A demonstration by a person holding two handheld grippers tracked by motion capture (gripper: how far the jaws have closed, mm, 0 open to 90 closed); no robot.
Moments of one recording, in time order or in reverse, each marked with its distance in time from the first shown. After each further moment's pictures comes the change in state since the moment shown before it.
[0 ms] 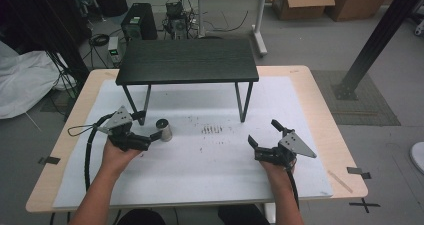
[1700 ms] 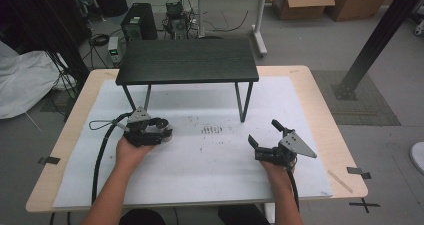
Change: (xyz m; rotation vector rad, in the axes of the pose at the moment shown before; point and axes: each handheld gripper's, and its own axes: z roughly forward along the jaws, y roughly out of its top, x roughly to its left) left arm 0.002 -0.011 0.041 0.204 0.048 -0.066; right arm -0.001 0.000 0.000 -0.004 -0.002 0.008
